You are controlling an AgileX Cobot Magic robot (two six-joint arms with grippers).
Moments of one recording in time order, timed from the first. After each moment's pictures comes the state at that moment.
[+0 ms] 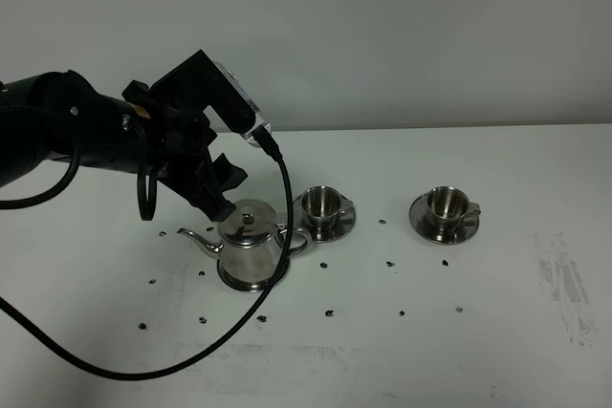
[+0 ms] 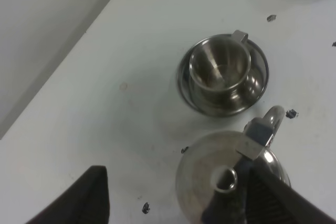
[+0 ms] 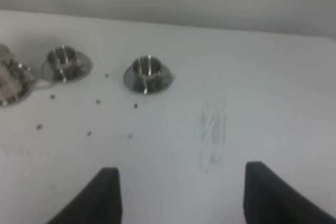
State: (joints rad) left arm -0.34 1.76 -1.31 -0.37 0.38 0.95; right arm 0.19 0.25 -0.79 0.03 1.09 -0.04
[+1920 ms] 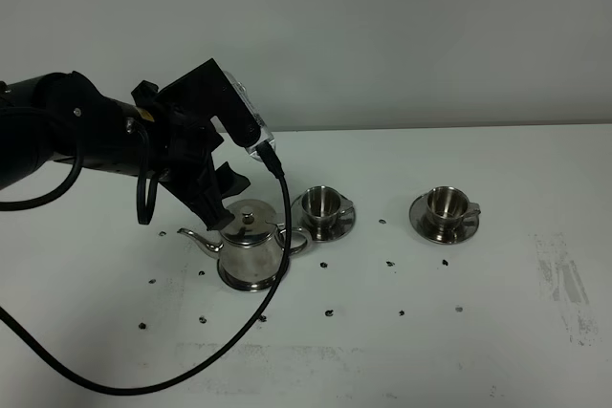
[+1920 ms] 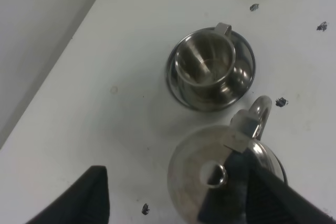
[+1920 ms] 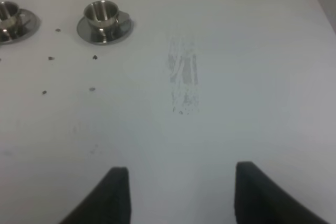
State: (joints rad) left arm -0.35 1.76 -1.31 -0.37 0.41 1.03; right arm -0.02 -0.01 -0.52 0.08 1.11 -0.07
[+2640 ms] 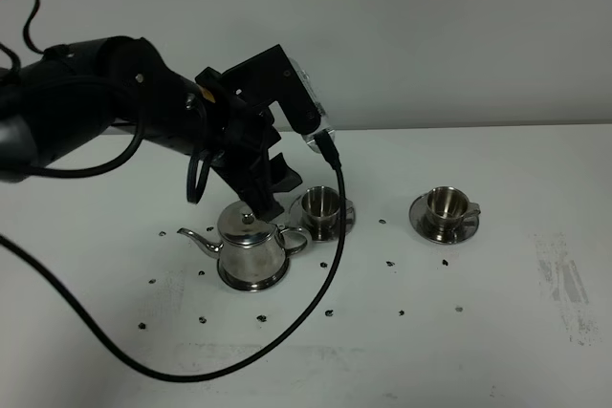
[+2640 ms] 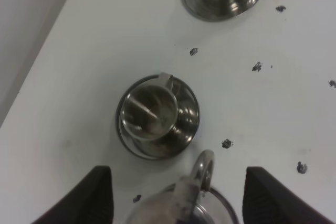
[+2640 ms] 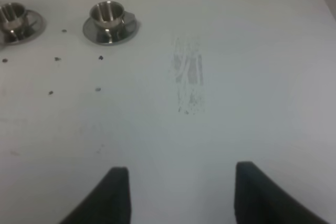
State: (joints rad) left arm -0.45 1.88 -1.56 -0.31 0.62 0.97; right arm -0.02 -0.01 -0.52 0.10 1.11 -0.07
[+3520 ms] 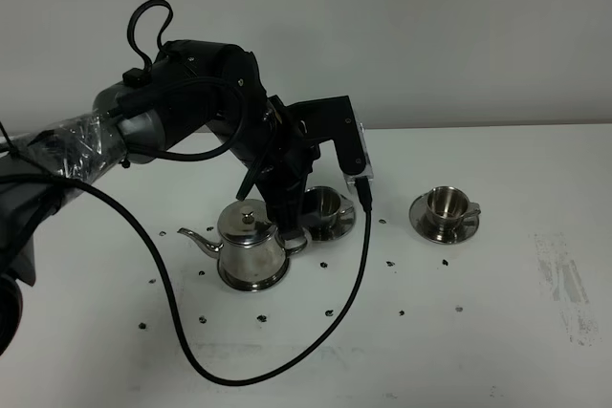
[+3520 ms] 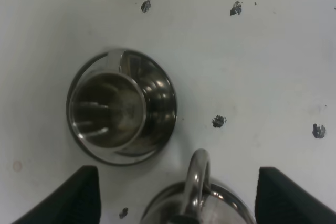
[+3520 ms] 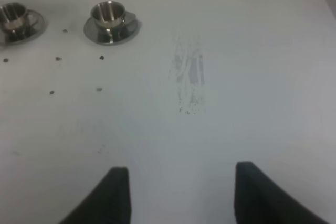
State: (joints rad) left arm -0.51 2.18 -1.89 -0.16 0.87 1.03; right arm -0.02 -0.01 -0.52 0.10 1.11 -0.07
